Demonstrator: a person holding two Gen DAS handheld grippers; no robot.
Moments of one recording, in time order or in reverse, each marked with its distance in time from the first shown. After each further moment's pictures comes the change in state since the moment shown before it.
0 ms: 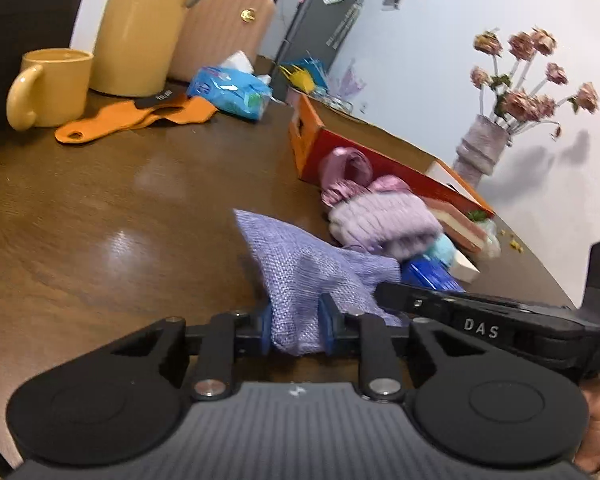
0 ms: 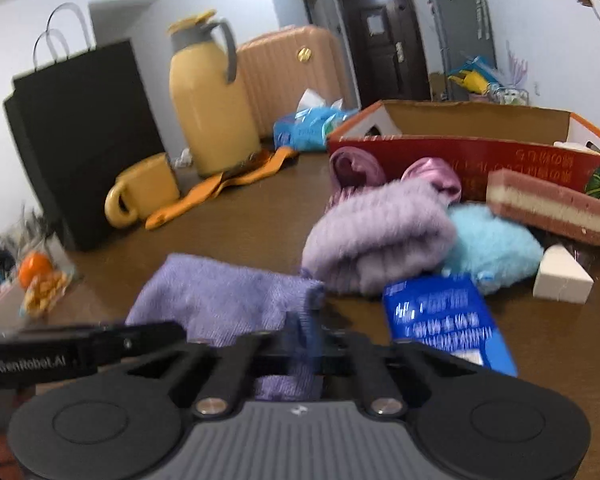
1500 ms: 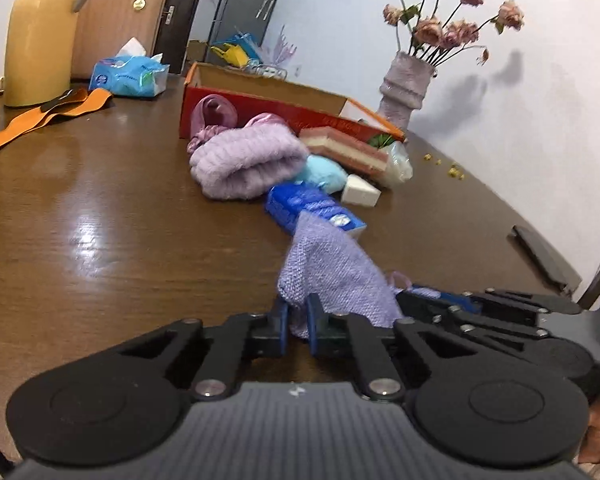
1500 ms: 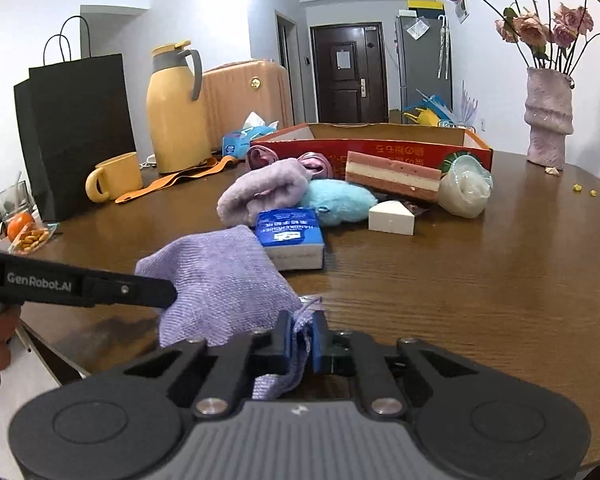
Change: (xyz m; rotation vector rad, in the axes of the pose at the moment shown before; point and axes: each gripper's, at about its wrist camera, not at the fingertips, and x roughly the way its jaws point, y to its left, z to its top) left arm -0.002 -0.093 -0.039 0.181 0.064 -0.096; right arm -0.110 -0.044 -0.084 -0.050 -0.110 -0.169
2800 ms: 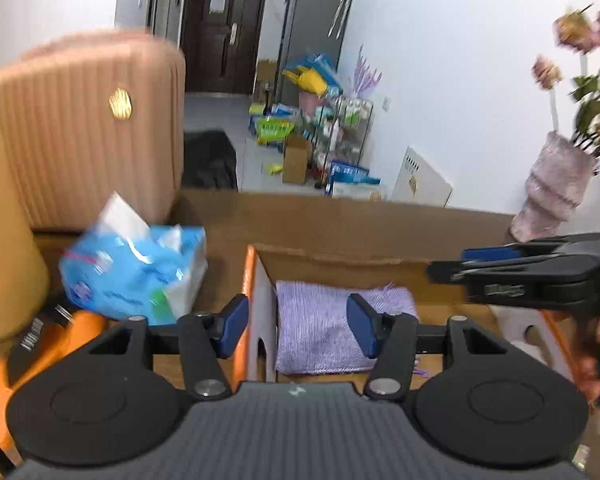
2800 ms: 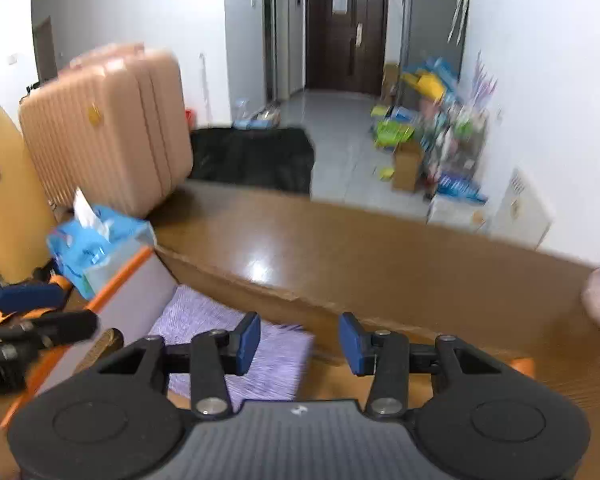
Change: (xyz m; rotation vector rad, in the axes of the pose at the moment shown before) left arm 0.206 0.072 0.313 0.007 -0.038 0.278; right arm 0.313 -0.129 0.337 -0.069 0.194 -0.077
